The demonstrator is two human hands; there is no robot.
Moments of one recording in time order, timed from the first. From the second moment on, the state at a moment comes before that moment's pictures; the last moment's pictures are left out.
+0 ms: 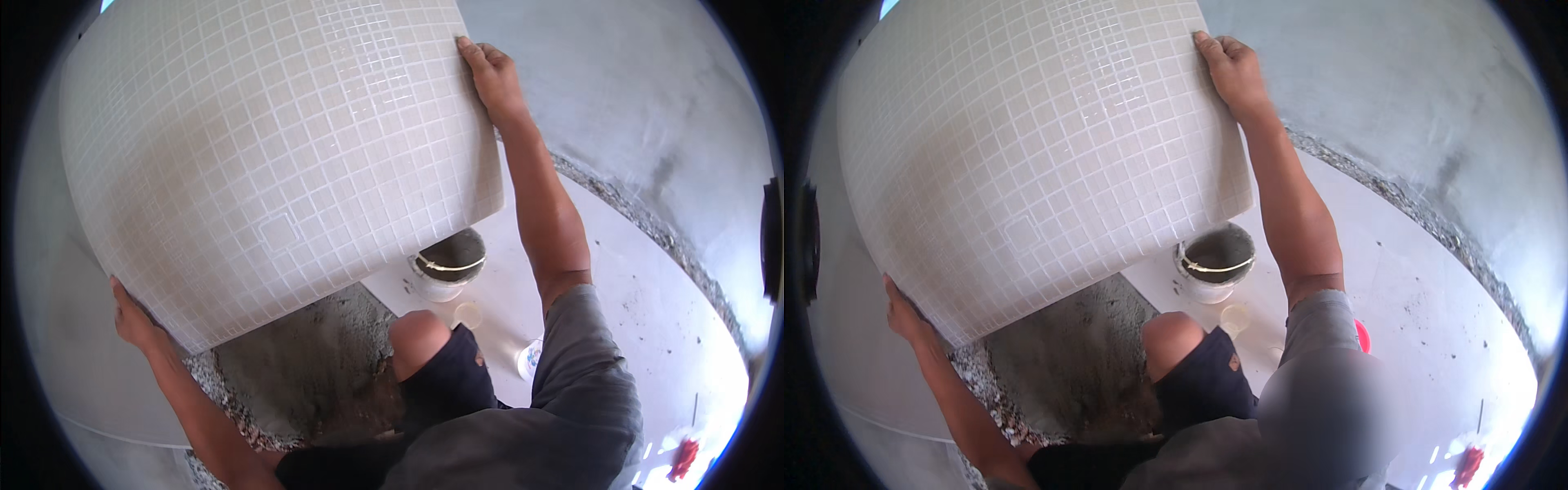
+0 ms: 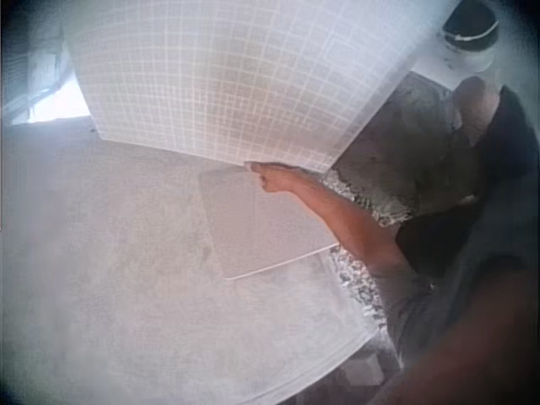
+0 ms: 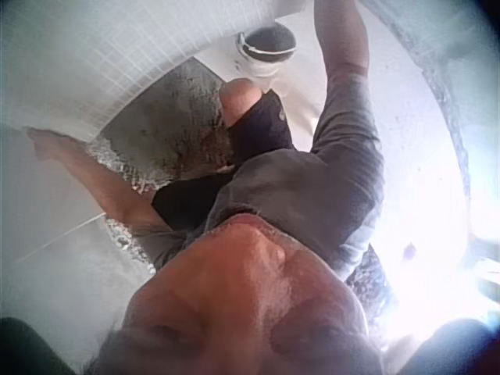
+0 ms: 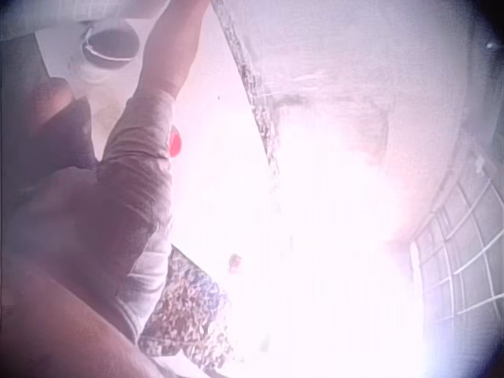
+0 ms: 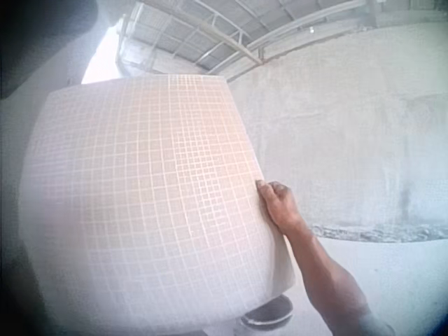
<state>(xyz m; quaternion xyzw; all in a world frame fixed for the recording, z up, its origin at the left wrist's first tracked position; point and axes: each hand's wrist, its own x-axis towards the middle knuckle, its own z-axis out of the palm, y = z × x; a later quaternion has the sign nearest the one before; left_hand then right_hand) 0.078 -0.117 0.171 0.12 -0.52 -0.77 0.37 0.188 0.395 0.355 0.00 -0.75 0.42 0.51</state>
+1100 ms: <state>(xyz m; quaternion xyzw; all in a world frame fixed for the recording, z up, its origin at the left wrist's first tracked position) 0.057 0.001 0.046 0.23 -0.51 -0.82 0.12 0.307 0.374 0.437 0.03 -0.85 0.02 0.52</state>
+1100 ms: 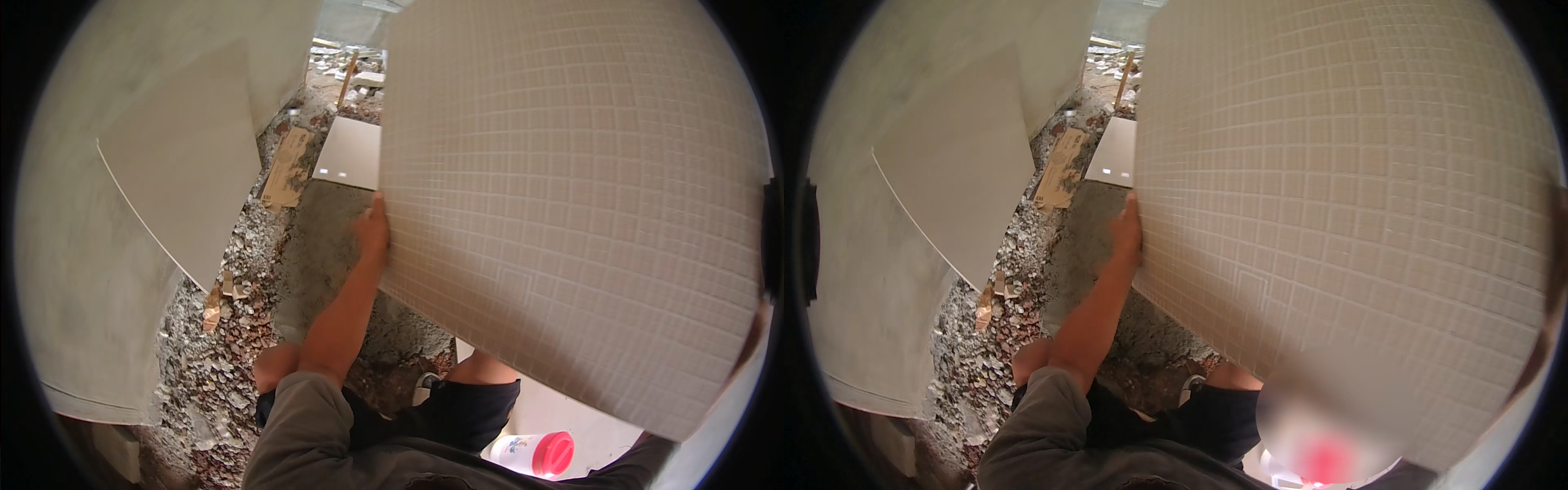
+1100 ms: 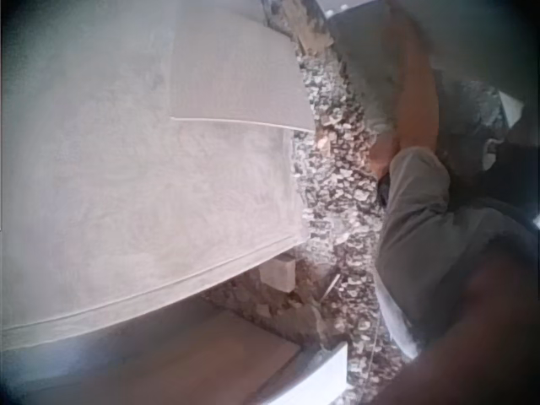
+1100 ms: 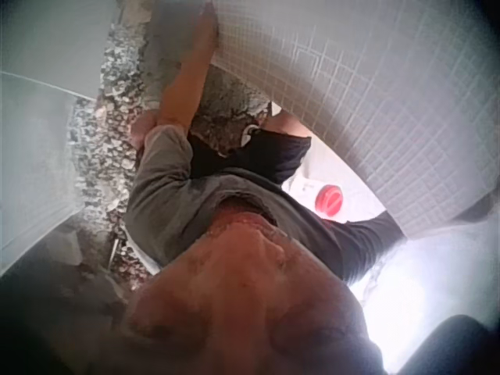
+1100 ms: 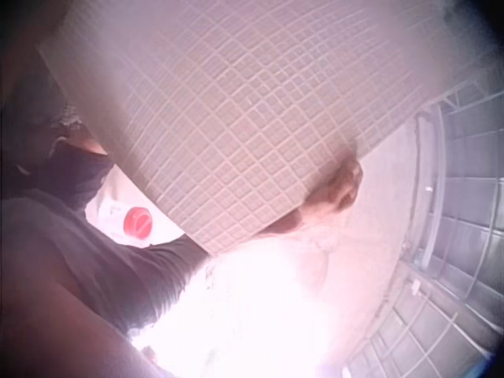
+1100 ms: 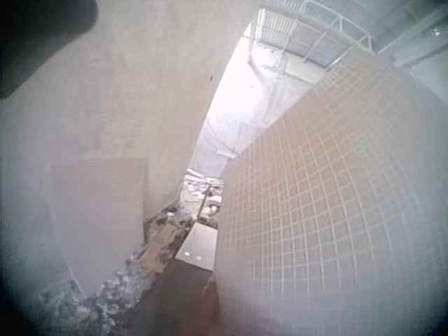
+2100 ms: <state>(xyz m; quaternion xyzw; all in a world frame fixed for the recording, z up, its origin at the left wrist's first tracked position) 0.310 0.042 0.238 -0.64 -0.57 -0.51 0.08 0.149 0.380 0.050 -0.34 -0.65 0.61 0.29</state>
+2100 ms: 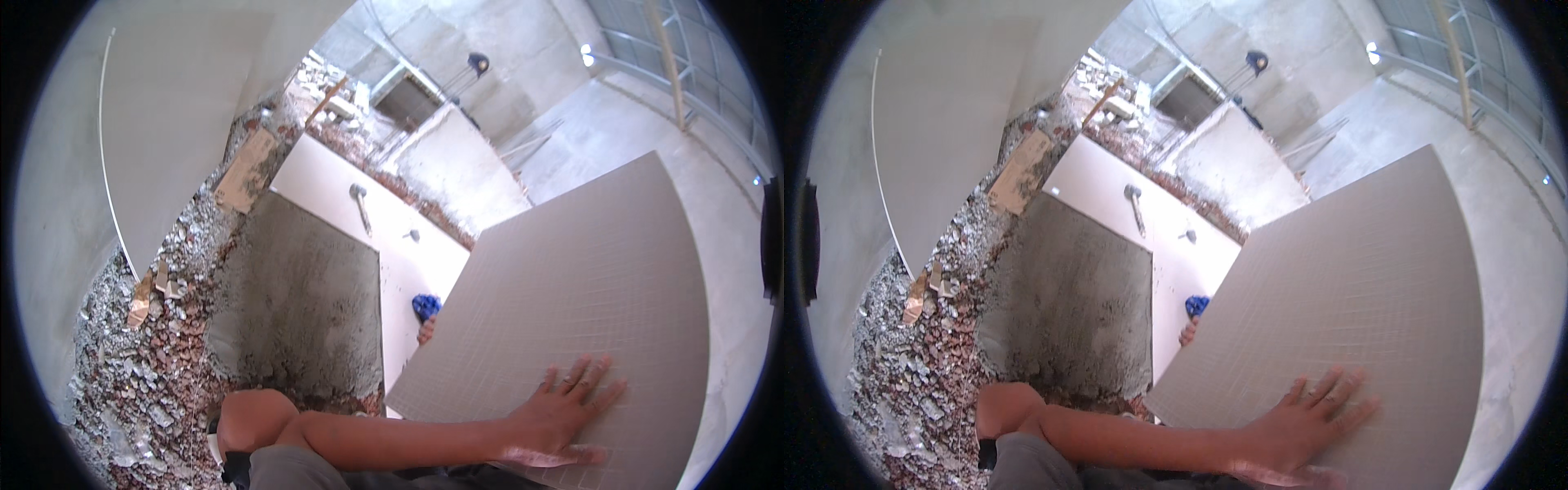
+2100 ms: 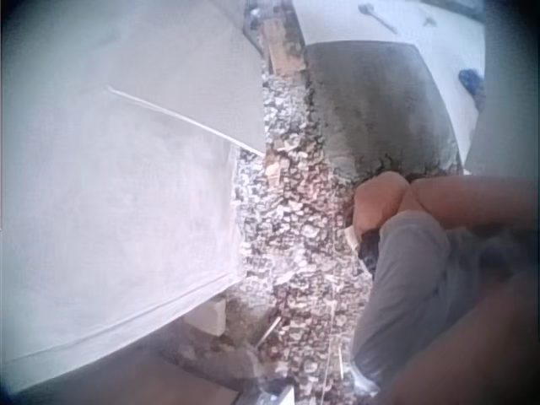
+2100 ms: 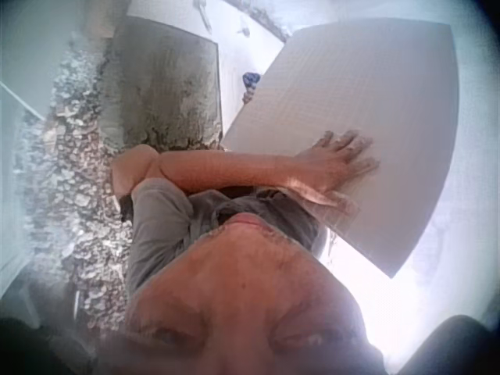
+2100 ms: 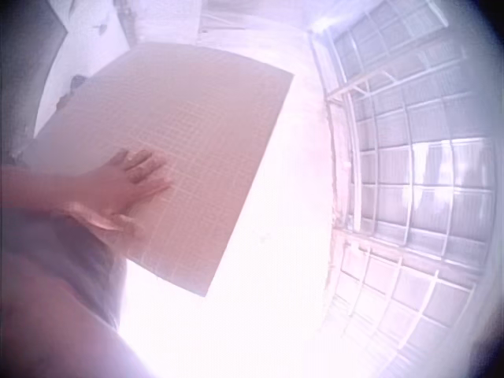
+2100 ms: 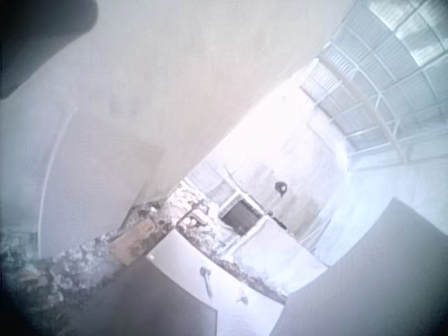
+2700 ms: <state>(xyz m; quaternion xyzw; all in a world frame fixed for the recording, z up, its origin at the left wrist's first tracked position) 0.183 -0.075 0.216 -0.39 -0.16 -0.91 -0.01 0.054 0.338 0.044 -0.23 -0.70 0.61 0.27</state>
